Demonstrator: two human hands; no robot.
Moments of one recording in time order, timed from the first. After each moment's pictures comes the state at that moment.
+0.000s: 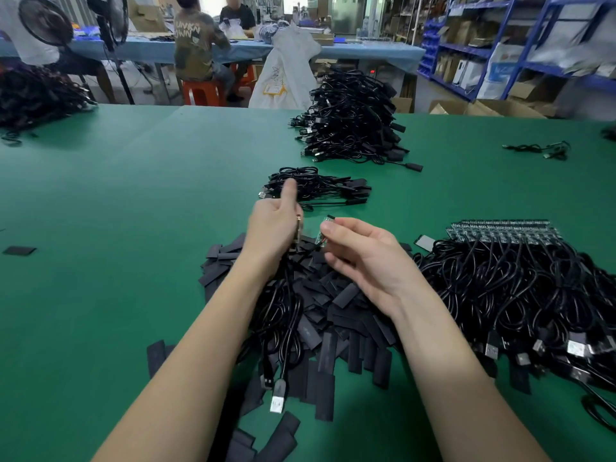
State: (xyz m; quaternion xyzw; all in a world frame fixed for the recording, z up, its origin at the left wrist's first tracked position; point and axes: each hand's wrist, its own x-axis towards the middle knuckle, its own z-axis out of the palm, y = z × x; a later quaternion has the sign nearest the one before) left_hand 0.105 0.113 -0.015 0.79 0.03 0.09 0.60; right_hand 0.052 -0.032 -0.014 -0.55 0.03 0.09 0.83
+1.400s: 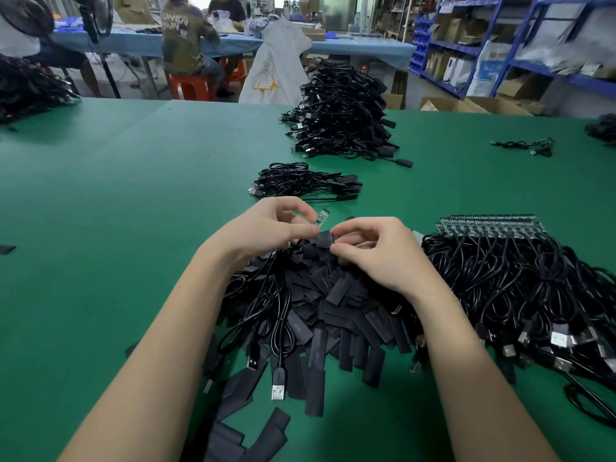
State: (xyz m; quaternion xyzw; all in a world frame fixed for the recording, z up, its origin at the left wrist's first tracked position) left_hand 0.099 0.132 -0.002 0.83 -0.12 -0.12 0.54; right_hand 0.061 -0.069 -0.022 -0.87 -0.03 -0.03 0.49
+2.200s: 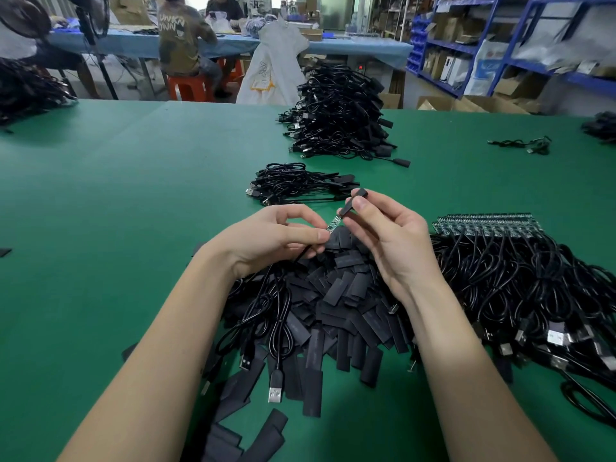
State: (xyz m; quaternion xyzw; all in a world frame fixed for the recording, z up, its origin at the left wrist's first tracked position) left_hand 0.091 0.124 -0.005 0.66 -0.15 -0.24 0.70; right_hand 0.063 -0.062 -0.019 -0.51 0.01 -0.09 0.85
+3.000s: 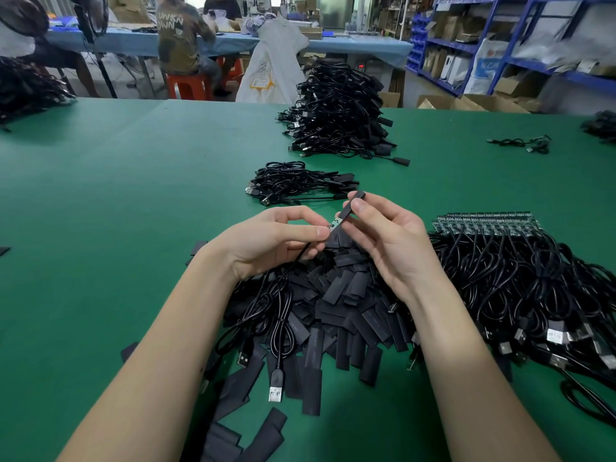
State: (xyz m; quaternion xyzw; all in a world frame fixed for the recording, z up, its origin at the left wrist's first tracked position) left_hand 0.090 0.122 -0.008 0.60 -0.14 -0.28 0.74; right_hand 0.060 -0.066 -0.019 -0.52 -0.01 -0.04 0.85
